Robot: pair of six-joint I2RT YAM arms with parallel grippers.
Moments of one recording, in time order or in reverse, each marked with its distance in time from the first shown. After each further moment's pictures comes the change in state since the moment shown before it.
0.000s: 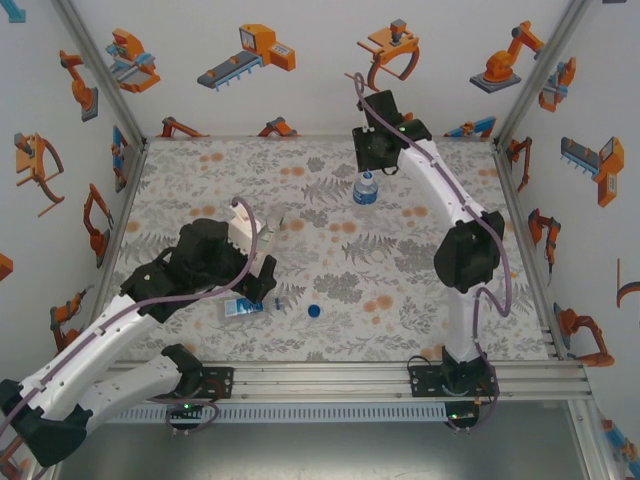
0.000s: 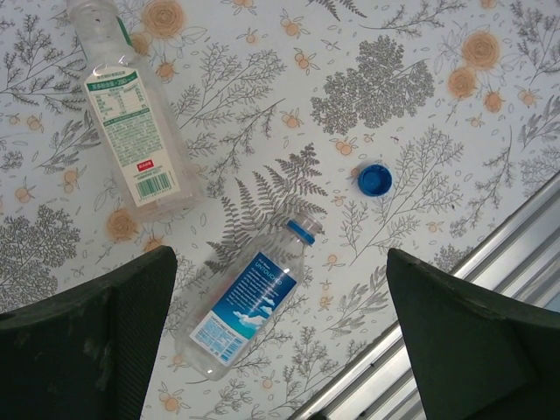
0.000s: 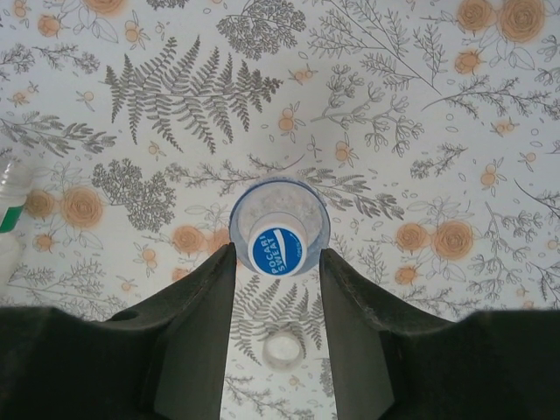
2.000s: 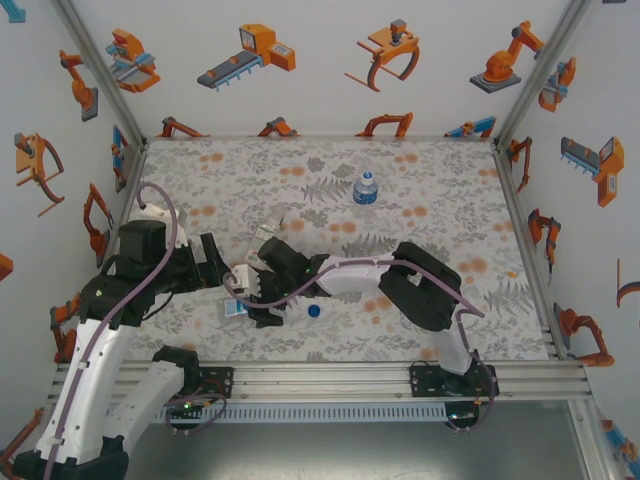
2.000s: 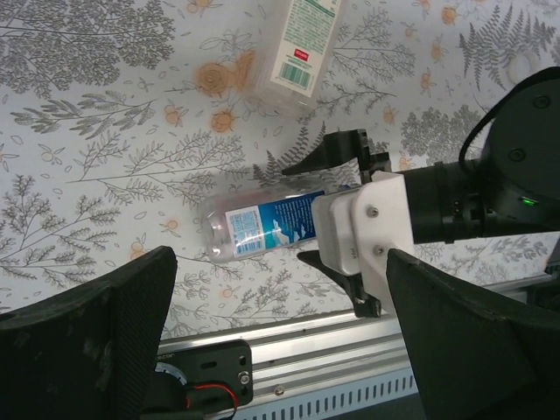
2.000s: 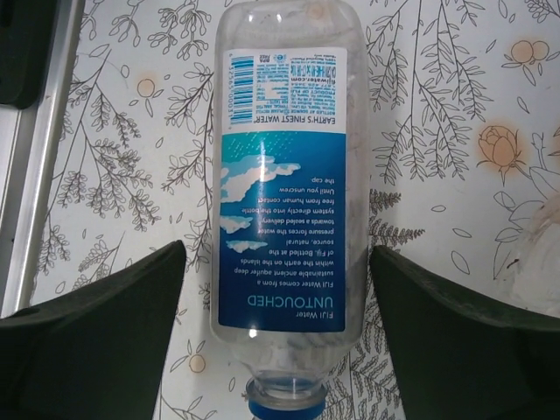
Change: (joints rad) left arm 0.490 -0.122 0.075 -0.329 0.064 -0.320; right arm 0.669 -0.023 -0.836 0.898 -0.650 -0.565
